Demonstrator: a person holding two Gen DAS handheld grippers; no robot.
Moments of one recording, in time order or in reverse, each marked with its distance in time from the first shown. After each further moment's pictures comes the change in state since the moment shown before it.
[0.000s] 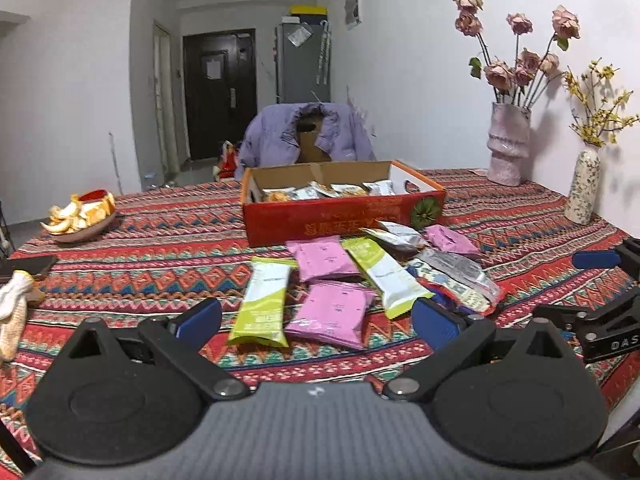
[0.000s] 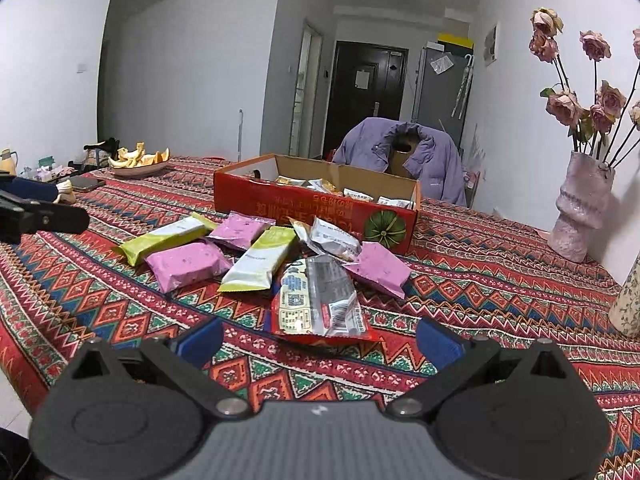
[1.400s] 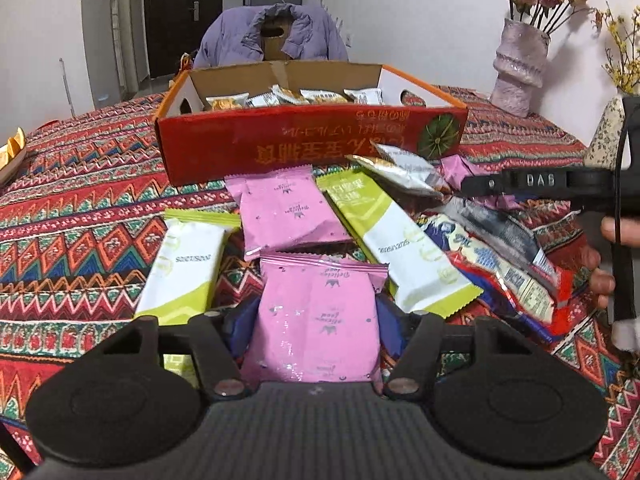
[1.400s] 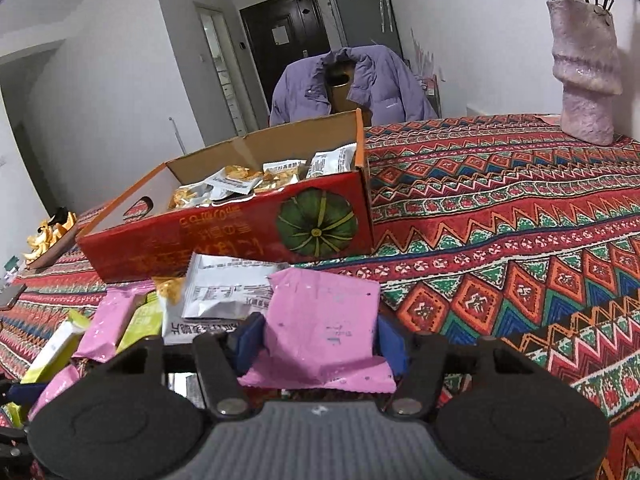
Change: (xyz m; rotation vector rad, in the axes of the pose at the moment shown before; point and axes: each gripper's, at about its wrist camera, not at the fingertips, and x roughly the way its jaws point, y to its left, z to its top) left arm 0.160 -0.002 0.013 -0.007 0.275 -0.097; right arm 0.192 -0.093 0.039 0.390 0.132 0.016
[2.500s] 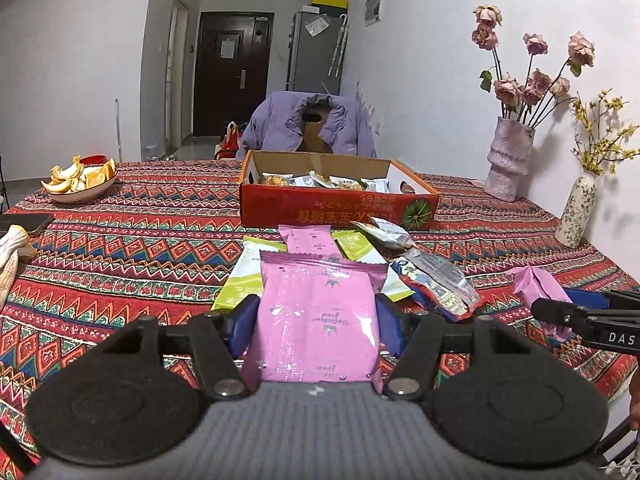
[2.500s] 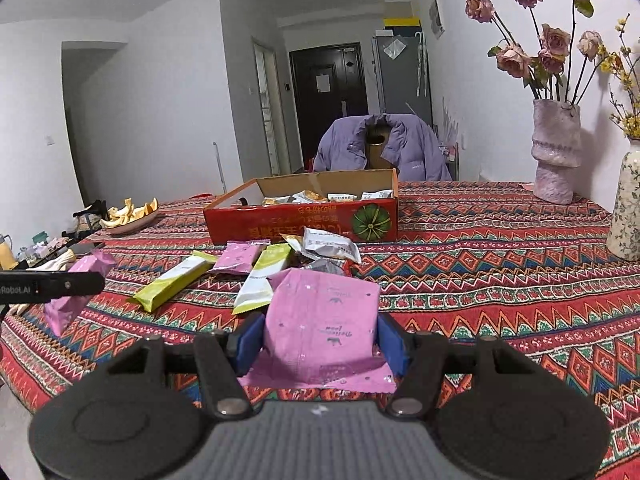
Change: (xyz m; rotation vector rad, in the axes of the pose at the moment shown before) left arm -0.164 -0.015 -0.064 -0.106 -0.258 0.069; right arm -0.210 0.055 -0.102 -0.148 -0.158 0.036
